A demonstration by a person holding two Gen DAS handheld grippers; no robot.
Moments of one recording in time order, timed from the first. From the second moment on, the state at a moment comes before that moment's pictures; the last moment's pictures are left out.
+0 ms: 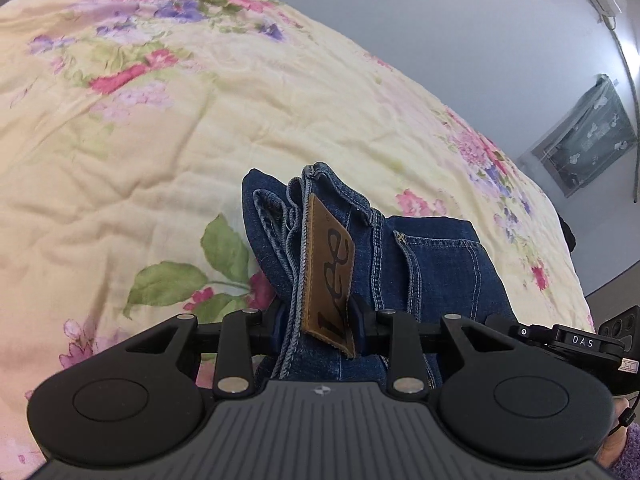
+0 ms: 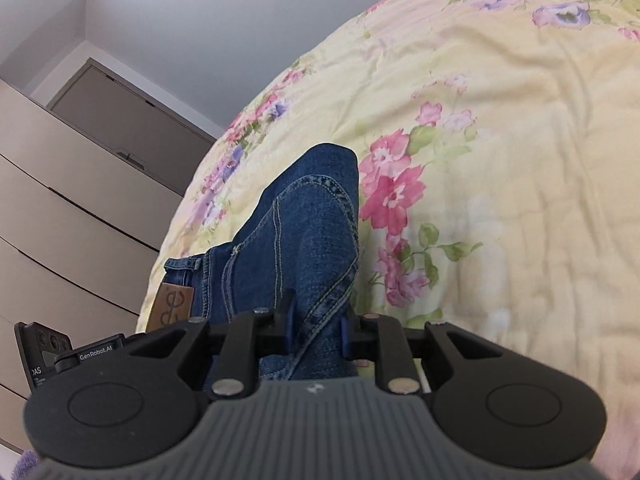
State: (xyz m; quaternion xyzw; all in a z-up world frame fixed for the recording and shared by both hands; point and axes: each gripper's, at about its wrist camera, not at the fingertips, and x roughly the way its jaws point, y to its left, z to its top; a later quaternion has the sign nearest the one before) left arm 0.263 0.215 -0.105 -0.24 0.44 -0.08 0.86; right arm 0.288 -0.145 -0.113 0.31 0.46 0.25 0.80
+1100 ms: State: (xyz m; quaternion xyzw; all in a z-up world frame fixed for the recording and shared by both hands) left arm 0.065 0.075 0.012 -0.02 0.34 0.05 0.94; right arm 0.058 -0.132 0.005 0.04 0.33 0.18 0.93
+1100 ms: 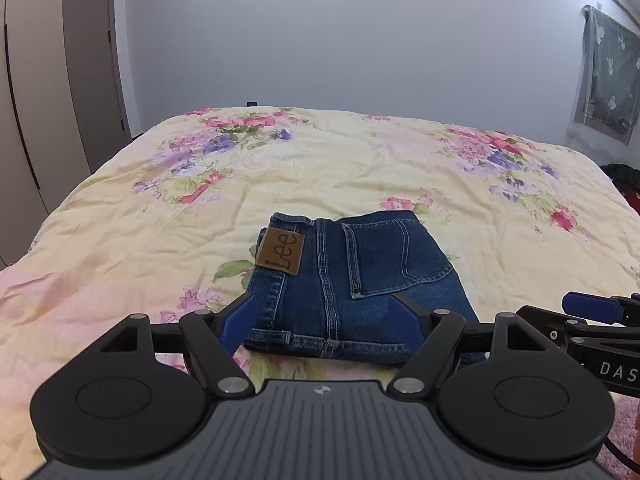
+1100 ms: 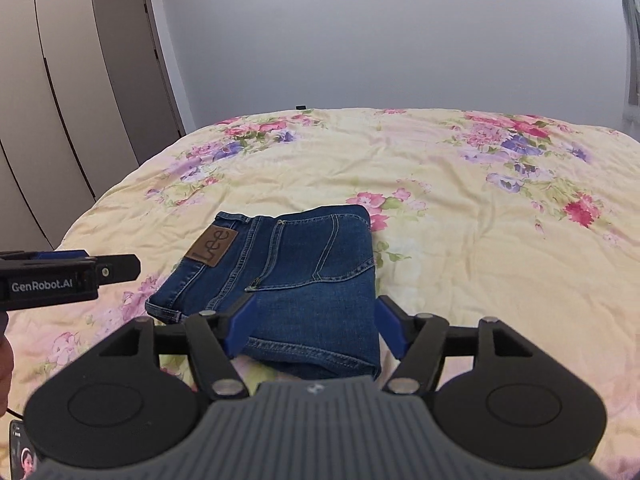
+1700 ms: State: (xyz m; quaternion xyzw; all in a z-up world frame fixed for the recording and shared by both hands) left arm 0.043 0.061 0.004 -0.01 0.35 0.05 0.93; right arm 0.020 -0.129 0.000 0.04 0.32 0.19 0.93
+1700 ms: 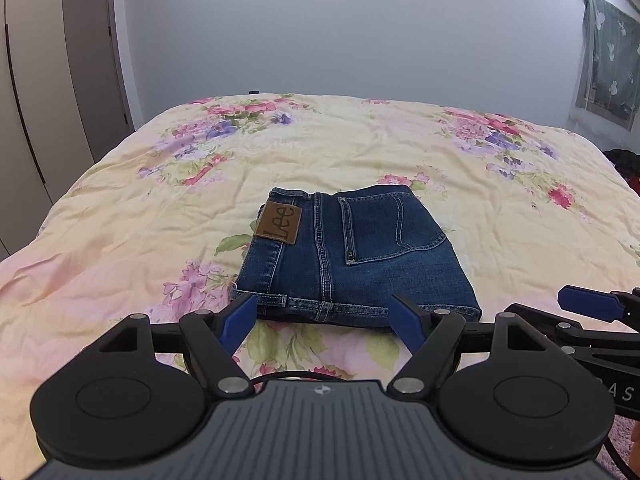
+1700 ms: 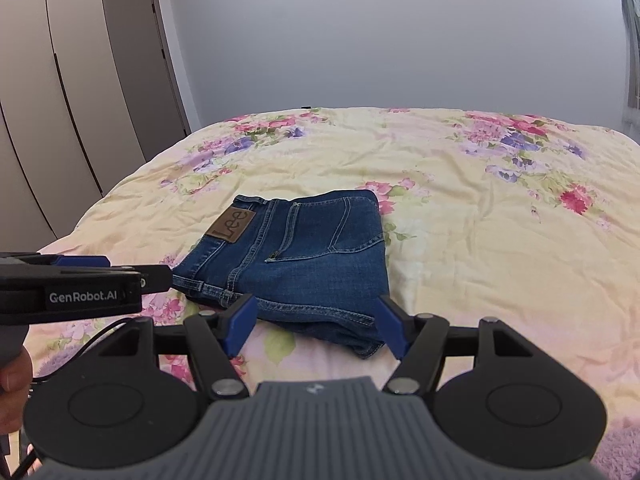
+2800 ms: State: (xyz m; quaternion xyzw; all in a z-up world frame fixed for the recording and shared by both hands) left arm 0.043 0.057 0.007 -0.01 0.35 0.05 0.93; right arm 0.013 -0.125 0.006 0.02 0.31 0.20 0.93
